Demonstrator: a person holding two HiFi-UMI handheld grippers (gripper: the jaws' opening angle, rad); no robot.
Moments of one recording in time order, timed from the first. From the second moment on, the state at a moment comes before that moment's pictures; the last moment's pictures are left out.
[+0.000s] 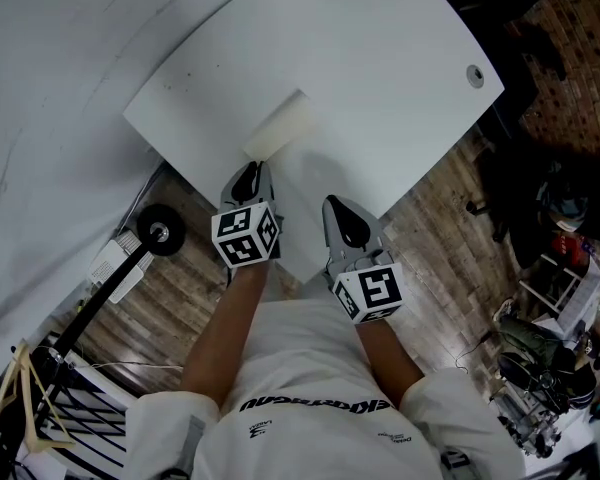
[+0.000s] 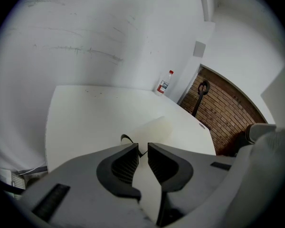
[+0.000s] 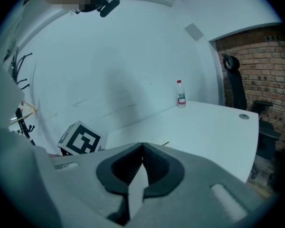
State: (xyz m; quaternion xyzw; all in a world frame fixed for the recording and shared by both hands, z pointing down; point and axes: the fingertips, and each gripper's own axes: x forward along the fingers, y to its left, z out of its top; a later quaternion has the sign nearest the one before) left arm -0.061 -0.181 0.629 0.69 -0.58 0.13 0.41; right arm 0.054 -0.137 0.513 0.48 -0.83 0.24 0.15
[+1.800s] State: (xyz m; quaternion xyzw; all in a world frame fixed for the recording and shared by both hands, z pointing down) left arm -0.043 -0.147 0.534 0.74 -0.58 0.13 0.32; right arm 0.069 -0.114 0.447 0.49 -0.84 0.22 0.09
